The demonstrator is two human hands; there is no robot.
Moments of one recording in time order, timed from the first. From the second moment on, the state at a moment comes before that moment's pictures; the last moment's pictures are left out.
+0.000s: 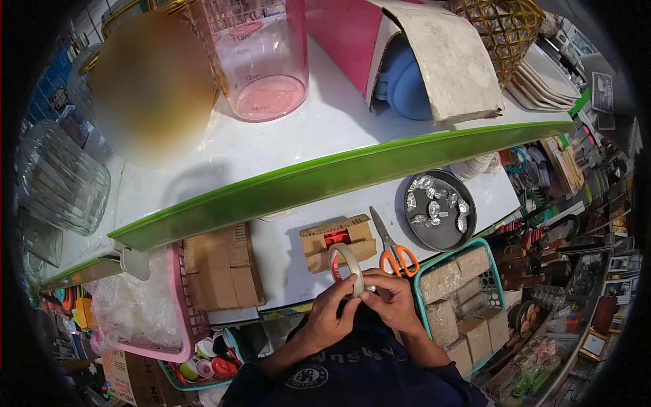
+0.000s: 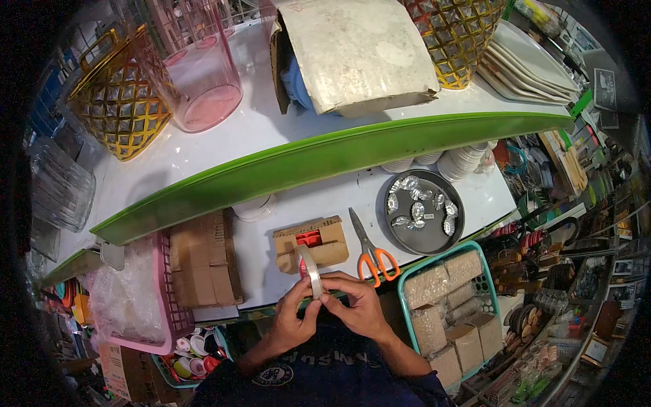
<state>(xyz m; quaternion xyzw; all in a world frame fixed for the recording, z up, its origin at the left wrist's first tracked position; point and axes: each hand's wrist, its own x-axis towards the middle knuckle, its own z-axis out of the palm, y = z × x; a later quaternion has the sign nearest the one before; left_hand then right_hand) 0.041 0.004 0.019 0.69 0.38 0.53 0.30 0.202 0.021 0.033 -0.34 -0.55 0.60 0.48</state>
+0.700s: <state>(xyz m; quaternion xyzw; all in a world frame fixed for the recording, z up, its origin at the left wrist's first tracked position) 0.048 -0.001 -0.001 0.69 0.38 0.57 0.24 0.199 0.019 0.030 -0.32 -0.54 0.61 0.50</state>
